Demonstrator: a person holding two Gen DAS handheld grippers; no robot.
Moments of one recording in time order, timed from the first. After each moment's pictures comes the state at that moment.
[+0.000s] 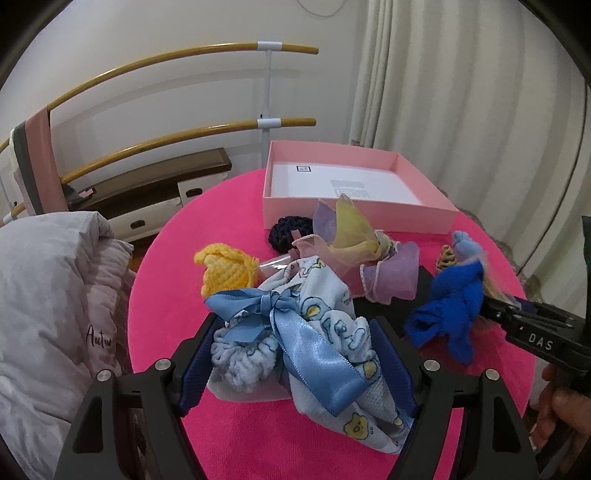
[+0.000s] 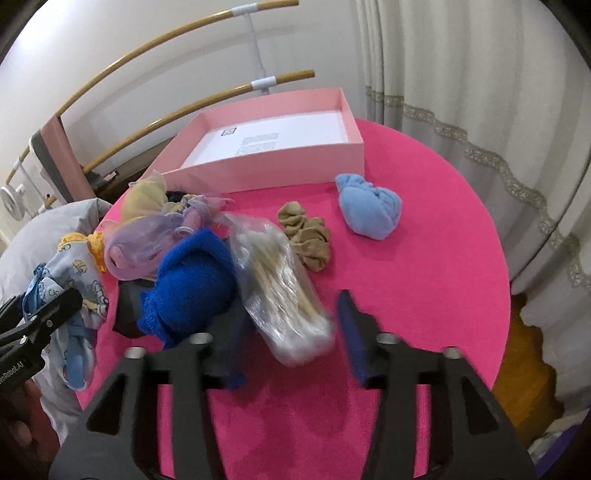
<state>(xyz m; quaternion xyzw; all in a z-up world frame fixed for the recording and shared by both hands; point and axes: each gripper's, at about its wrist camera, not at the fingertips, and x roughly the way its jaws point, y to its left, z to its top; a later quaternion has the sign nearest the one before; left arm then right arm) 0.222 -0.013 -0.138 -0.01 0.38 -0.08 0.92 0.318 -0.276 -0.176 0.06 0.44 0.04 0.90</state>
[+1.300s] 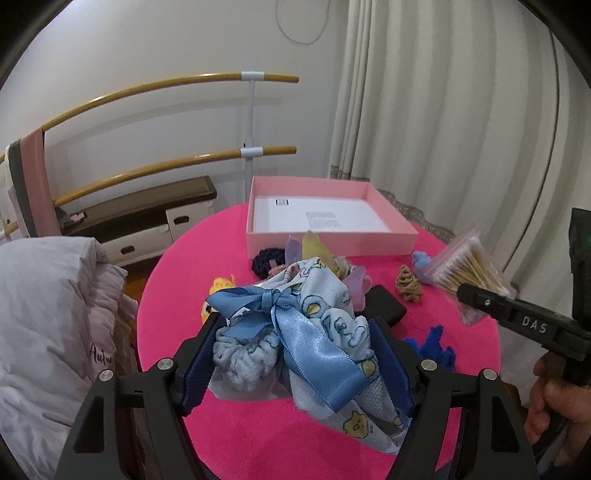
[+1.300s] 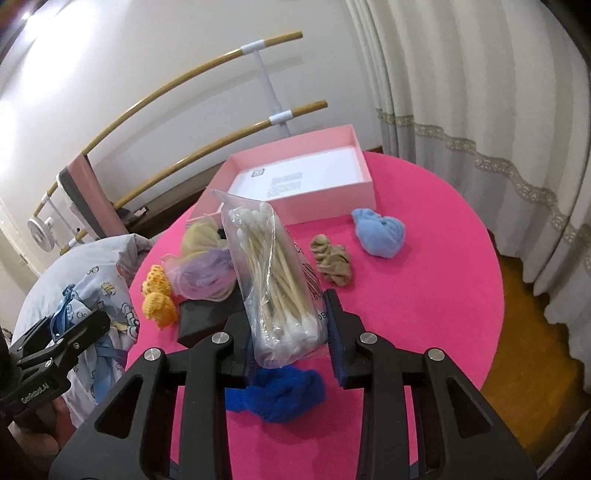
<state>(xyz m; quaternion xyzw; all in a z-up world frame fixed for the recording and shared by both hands) 0.161 -0.004 -0.093 -0.01 0.33 -0.11 0.94 0.278 -0.276 -0.134 0.11 0.37 0.08 0.92</state>
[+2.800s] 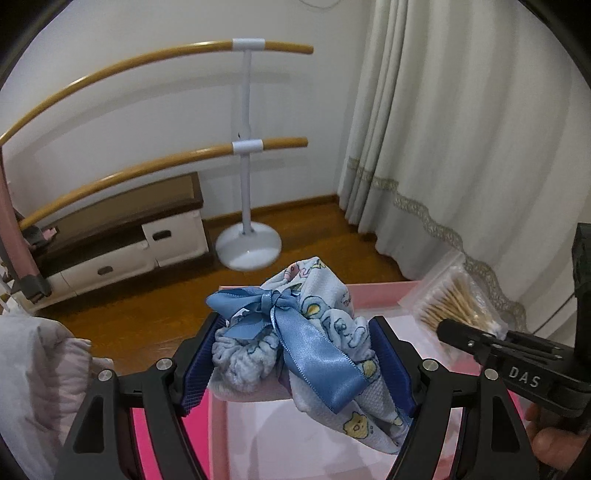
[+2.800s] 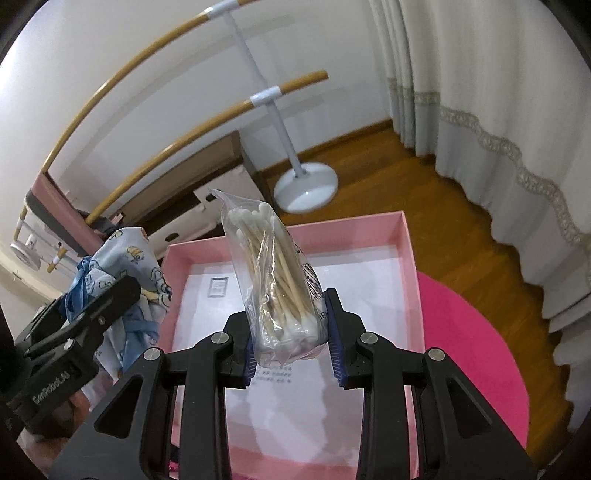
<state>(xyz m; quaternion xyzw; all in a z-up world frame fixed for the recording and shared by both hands) 0.672 -0.099 -0.045 -0.02 0.40 -0.10 0.91 0.623 -0.302 -0.128 0.13 0.47 0.08 0.87</state>
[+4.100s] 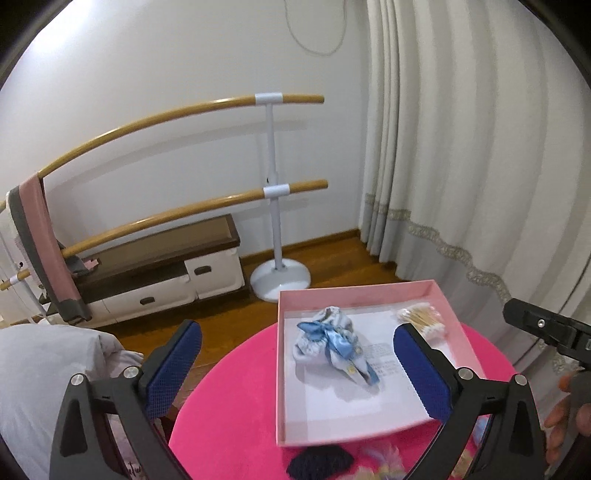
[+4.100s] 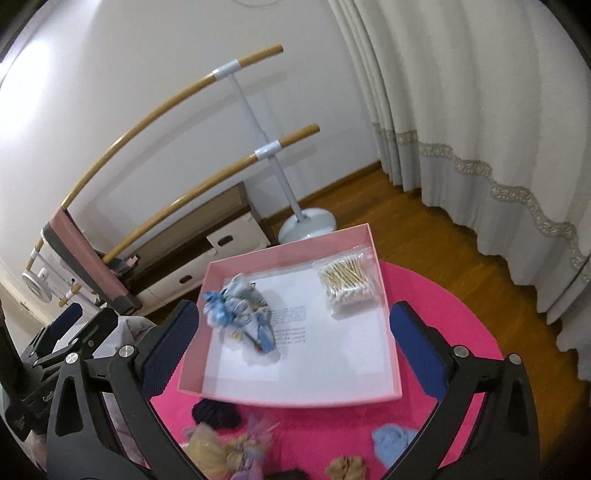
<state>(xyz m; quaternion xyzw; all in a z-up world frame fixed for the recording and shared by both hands) 0.560 -0.110 0.001 0.01 0.31 -0.06 0.95 0.495 -0.313 -0.052 0.16 0.36 0.06 0.92</state>
